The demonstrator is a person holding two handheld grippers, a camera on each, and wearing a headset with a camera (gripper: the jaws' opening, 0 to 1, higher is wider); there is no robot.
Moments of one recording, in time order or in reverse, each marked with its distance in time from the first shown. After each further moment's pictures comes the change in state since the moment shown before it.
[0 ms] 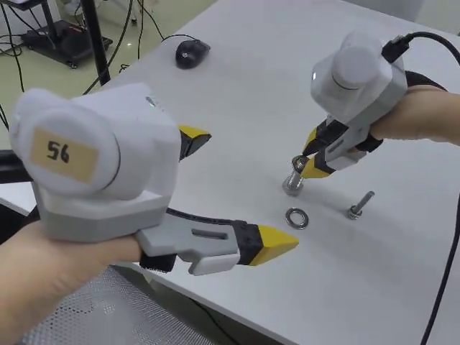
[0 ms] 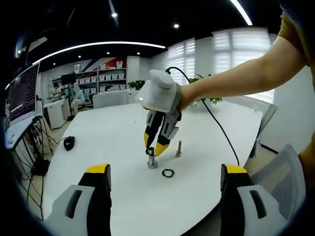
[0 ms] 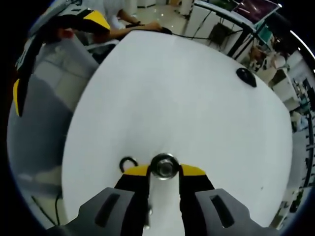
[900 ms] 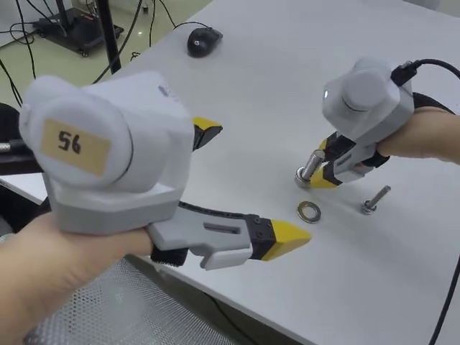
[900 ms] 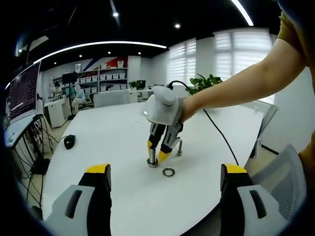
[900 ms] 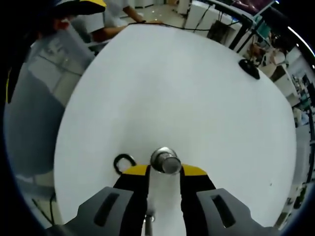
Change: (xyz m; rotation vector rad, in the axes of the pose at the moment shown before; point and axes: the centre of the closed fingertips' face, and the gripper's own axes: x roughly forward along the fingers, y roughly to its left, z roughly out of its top) left arm 0.000 -0.001 -0.002 -0.006 0.004 0.003; right arm 0.020 0.003 -0.024 0.031 -0.021 -0.001
